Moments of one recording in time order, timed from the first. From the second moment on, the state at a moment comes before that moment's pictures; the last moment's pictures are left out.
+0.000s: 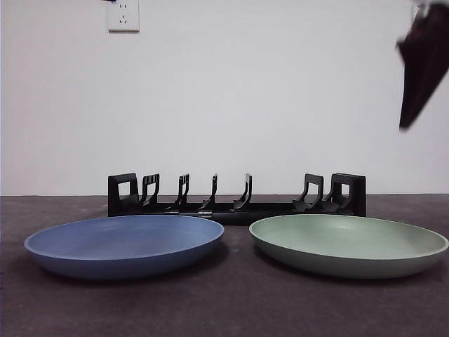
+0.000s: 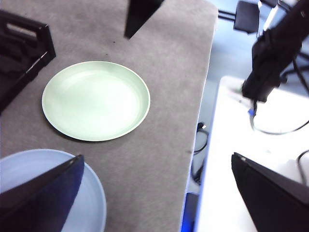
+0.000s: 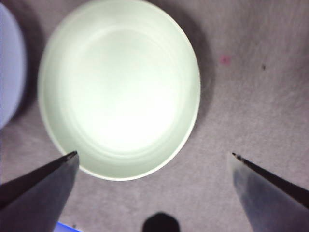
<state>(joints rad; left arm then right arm) -0.56 0.93 1.00 -0.76 0.61 0.35 0.04 1.44 1.14 -1.01 -0.38 -0.08</state>
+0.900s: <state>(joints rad) -0.59 0.93 1.00 -0.76 0.54 0.42 0.12 1.75 1.14 -0.85 -0.30 -0.08</state>
